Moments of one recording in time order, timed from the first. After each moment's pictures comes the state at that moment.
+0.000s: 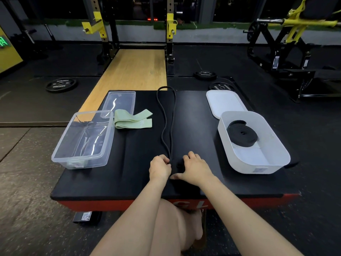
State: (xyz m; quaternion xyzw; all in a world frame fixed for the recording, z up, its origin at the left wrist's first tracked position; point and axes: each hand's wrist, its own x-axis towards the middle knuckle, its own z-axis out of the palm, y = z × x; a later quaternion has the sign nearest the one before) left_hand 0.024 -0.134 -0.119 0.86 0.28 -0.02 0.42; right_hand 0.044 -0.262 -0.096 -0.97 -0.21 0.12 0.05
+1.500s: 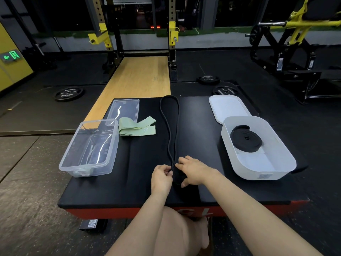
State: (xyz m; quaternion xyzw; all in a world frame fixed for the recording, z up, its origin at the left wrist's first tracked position) left_hand 0.009 -0.131 -0.132 0.88 0.23 0.05 0.42; right_hand 0.068 -0.251 -0.076 -0.89 -0.41 0.16 -0.07
